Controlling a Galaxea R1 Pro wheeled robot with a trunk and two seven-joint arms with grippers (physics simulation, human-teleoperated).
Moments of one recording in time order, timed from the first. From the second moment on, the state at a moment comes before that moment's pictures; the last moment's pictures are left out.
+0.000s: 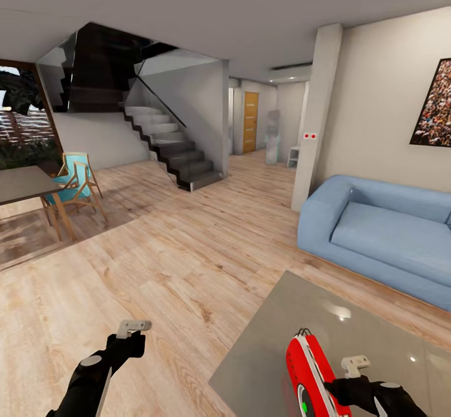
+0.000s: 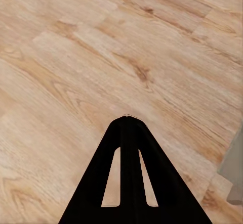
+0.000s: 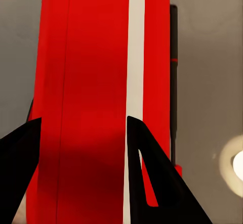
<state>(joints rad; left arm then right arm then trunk) -0.28 -0.08 0.36 -1.08 -0.36 0.33 -0.34 -0.40 -0.22 -0.15 -0.47 0.18 0.22 0.43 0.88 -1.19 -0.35</state>
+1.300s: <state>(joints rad) -0.27 -0.13 0.35 -1.04 -0.37 0.32 -0.33 -0.43 -0.20 -0.15 -0.56 0.22 0.31 0.43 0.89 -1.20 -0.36</state>
